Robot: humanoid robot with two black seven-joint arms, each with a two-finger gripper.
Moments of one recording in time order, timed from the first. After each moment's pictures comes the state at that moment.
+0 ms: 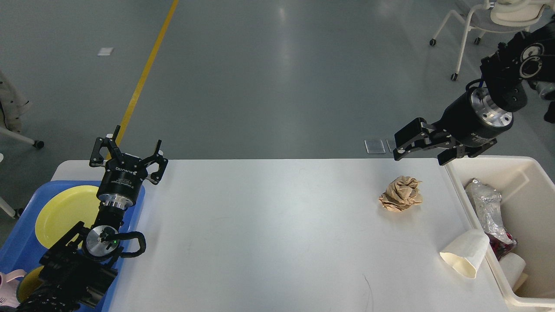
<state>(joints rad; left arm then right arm) -0.52 0.12 -1.27 -0.47 0.08 -0.67 -0.28 2.17 -0.49 -1.11 1.41 -0.20 0.73 -0.10</state>
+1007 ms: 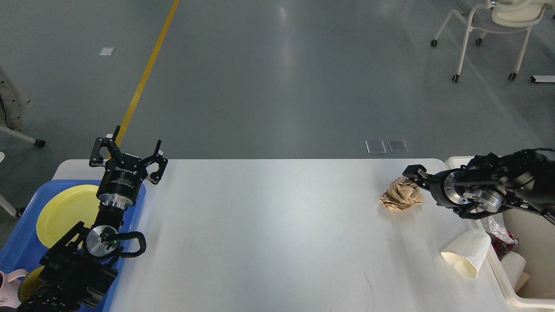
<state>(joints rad) -0.52 0.12 -1.27 -0.47 0.08 -0.67 -0.28 1.43 -0.43 -1.00 1.09 0.12 -0.07 -0.10</state>
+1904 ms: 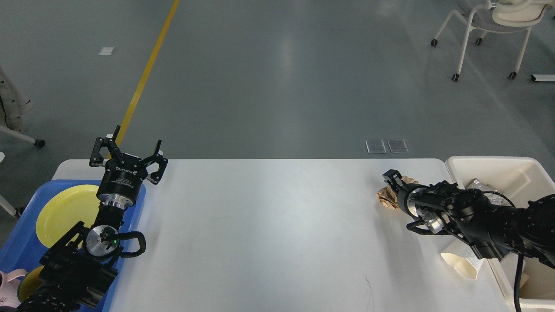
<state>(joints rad) -0.52 0.12 -1.27 -0.47 0.08 -0.67 -0.28 1.02 -0.23 -0.59 0.63 0.13 -0.20 -0.09</state>
